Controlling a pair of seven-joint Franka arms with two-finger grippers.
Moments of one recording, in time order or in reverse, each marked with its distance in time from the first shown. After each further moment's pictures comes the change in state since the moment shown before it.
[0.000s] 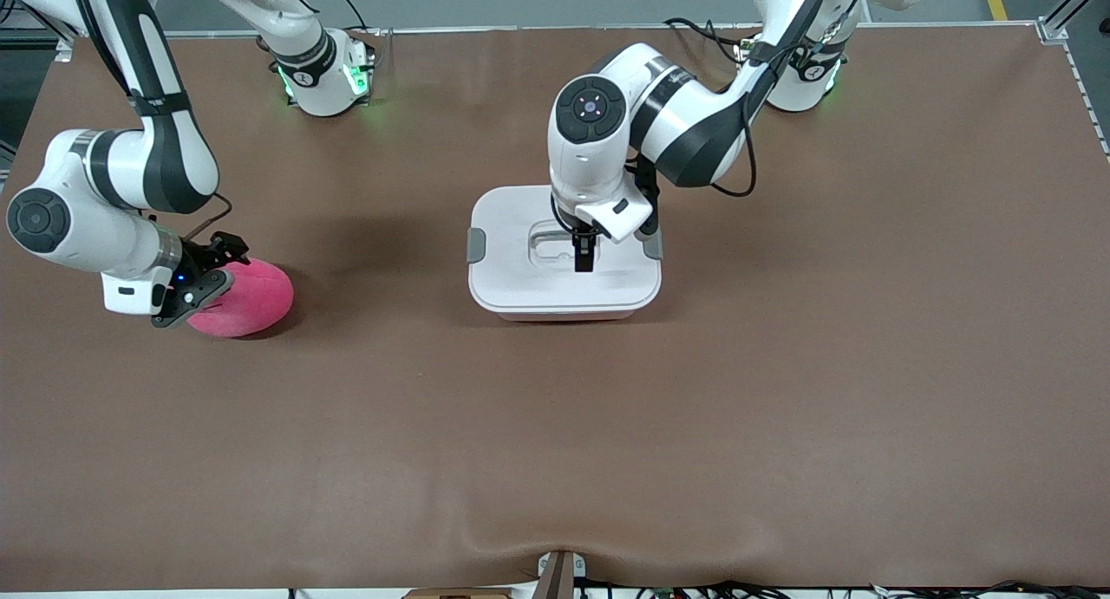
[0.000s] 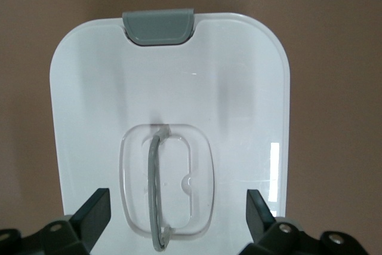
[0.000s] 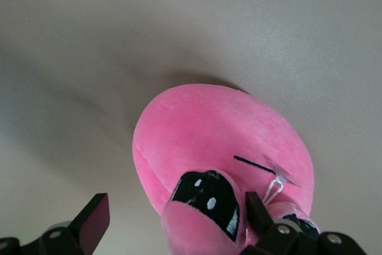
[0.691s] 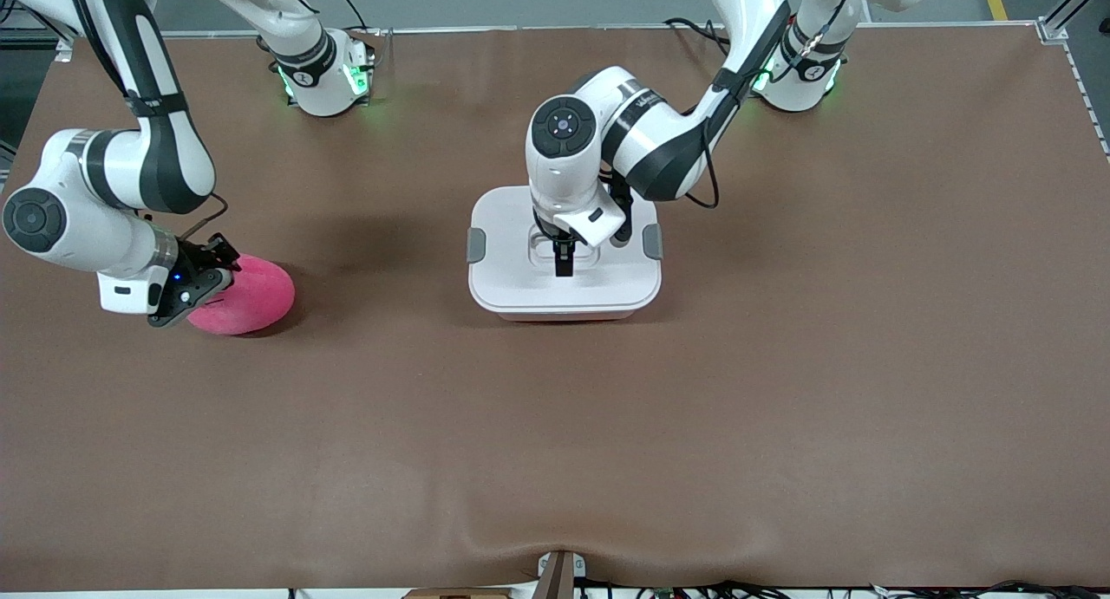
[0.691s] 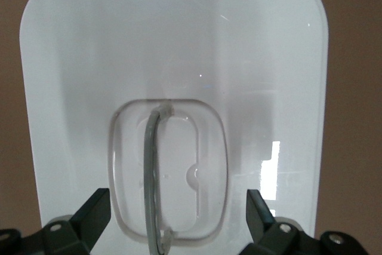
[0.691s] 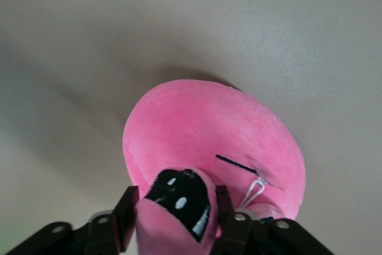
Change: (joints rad) left arm -0.041 0.063 0.000 -0.020 -0.002 0.082 -0.044; right arm -0.012 0.000 -0.001 -0.002 -0.009 0.003 -0.015
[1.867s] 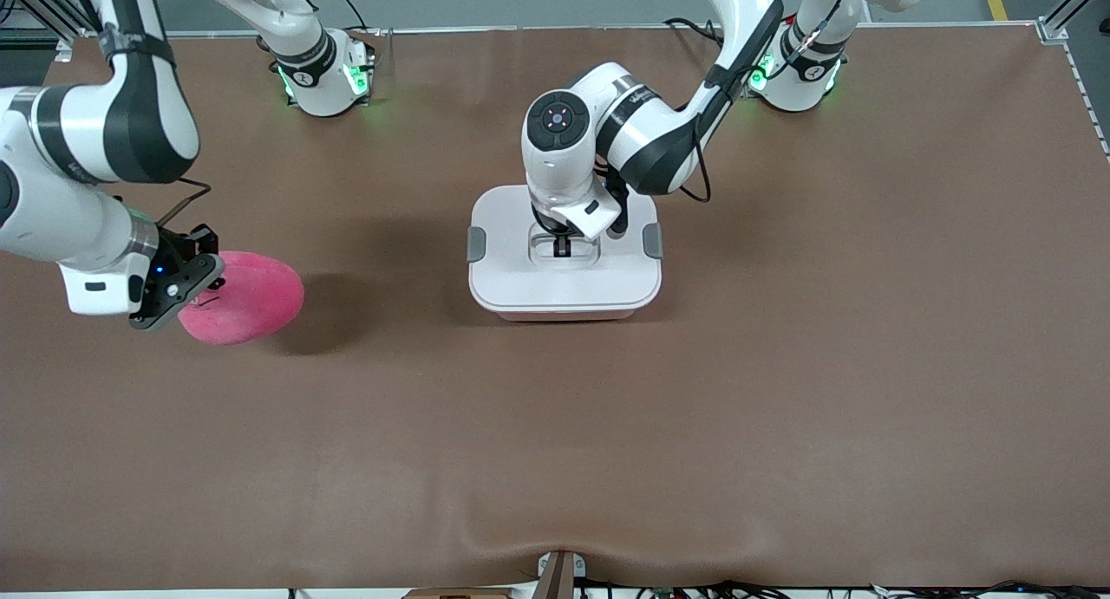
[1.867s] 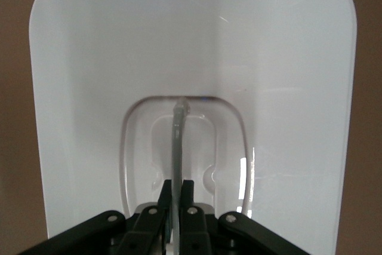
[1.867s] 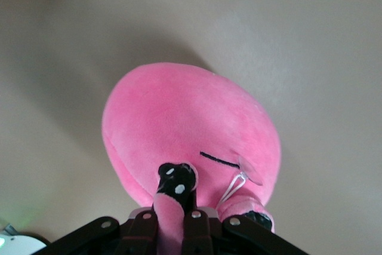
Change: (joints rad) left arm -0.021 -0.017 0.006 -0.034 0.000 0.025 -0.031; right arm 0.146 -0.030 0.022 0.333 -0.031 -0.334 -0.006
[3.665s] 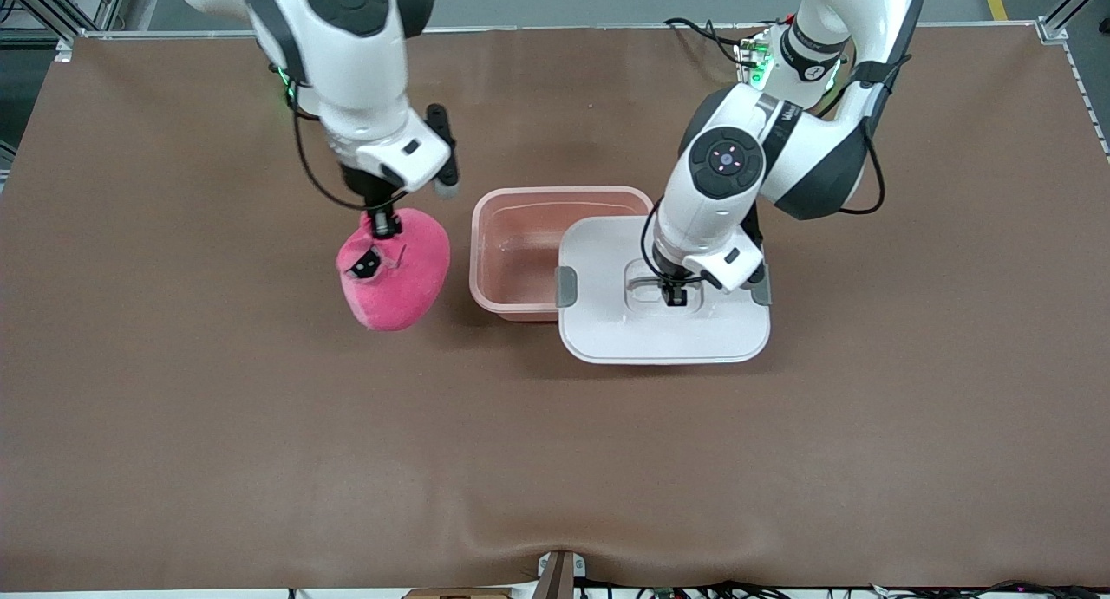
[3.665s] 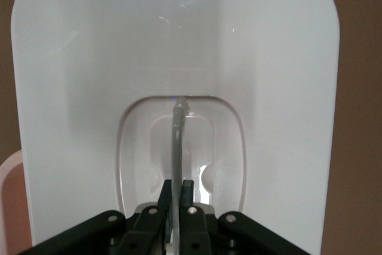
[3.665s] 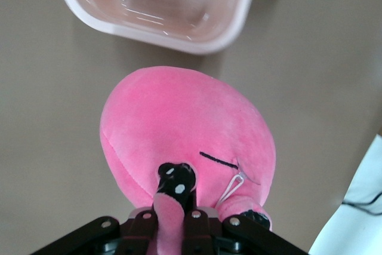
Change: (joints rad) left arm 0.264 -0.152 0.021 -0.088 0.042 -0.046 0.266; right arm 0.588 -0.027 0.009 0.072 -0.192 0.004 -0.363
